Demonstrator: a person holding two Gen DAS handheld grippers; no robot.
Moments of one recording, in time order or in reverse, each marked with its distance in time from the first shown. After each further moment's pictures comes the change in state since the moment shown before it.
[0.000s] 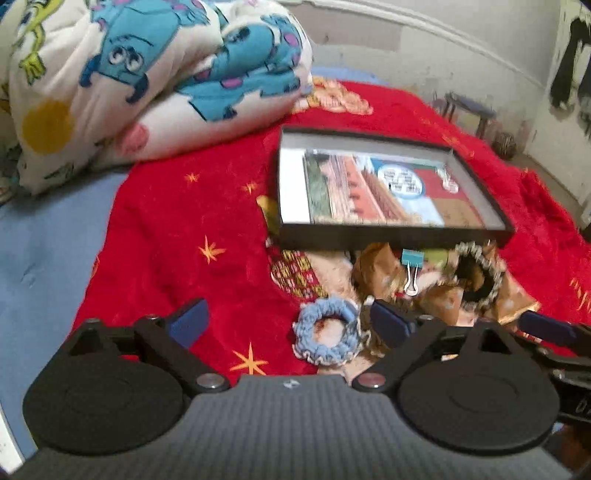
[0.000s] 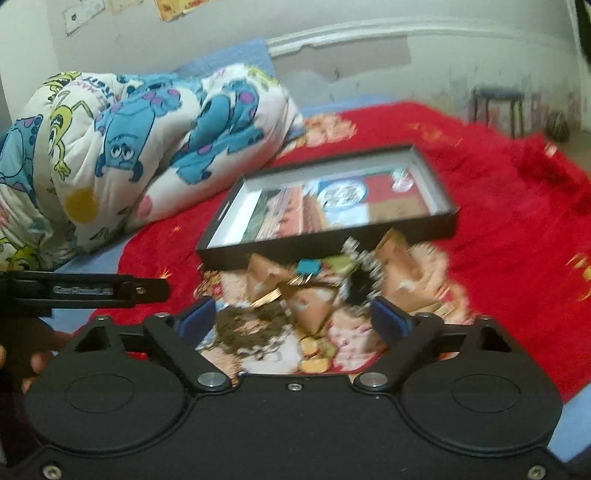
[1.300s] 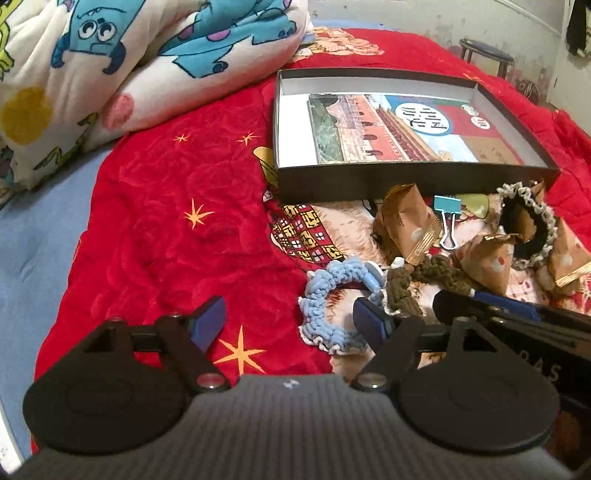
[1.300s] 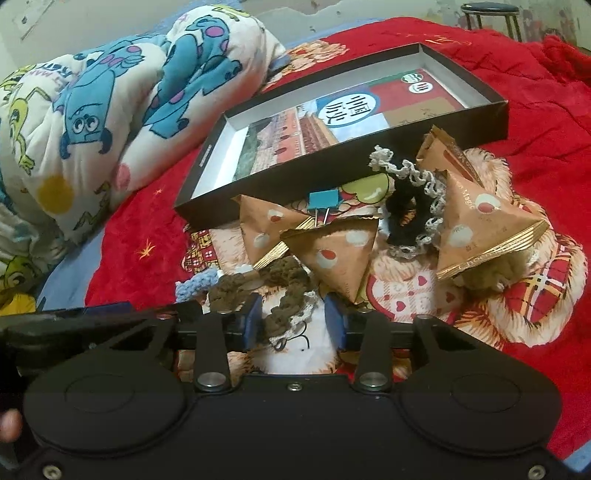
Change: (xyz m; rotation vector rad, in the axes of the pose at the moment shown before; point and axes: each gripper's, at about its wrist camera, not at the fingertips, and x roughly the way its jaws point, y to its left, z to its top) left arm 0.049 -0.020 -0.012 0.074 0.112 0.117; right arm 0.085 -0.004 -0.018 0.151 0.155 -0.004
